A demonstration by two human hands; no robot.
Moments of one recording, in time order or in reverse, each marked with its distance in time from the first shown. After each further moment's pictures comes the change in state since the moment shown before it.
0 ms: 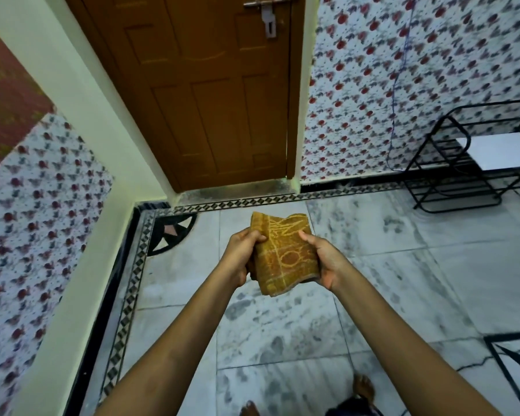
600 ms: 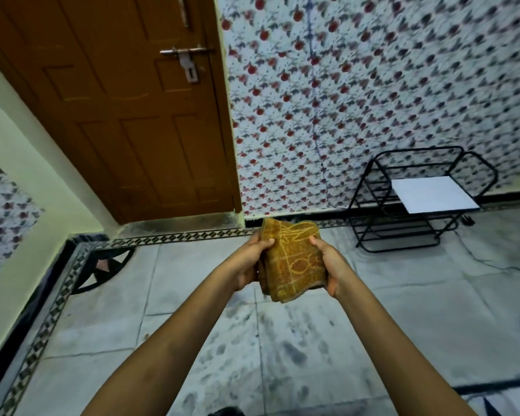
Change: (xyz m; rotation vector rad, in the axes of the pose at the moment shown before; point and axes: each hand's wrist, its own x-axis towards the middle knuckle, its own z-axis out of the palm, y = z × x) left_hand 0.060 0.069 0.353 -0.031 -0.318 -0.039; right_hand 0.002 -0.193 -0.311 -0.015 0.184 -0.118
